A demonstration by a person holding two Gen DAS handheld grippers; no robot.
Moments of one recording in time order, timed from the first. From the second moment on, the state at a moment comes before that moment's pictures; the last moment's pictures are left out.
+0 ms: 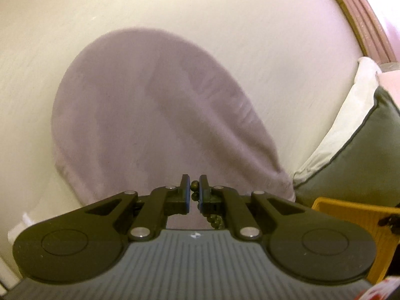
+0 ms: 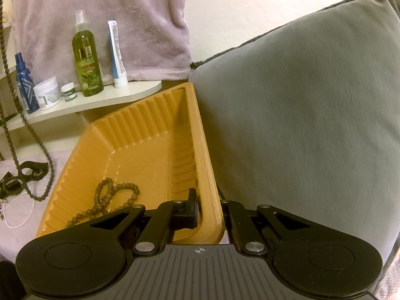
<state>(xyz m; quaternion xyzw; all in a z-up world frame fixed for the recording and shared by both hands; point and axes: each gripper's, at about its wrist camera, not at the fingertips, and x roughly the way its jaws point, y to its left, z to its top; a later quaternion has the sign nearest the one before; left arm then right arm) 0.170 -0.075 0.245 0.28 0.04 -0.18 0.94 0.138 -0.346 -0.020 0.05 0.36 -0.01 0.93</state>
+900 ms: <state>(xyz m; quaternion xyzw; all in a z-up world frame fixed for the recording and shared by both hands) 0.183 -0.182 0.187 0.26 0.11 -0.31 0.91 0.138 -0.345 -0.016 0.05 0.35 0.00 0.93</state>
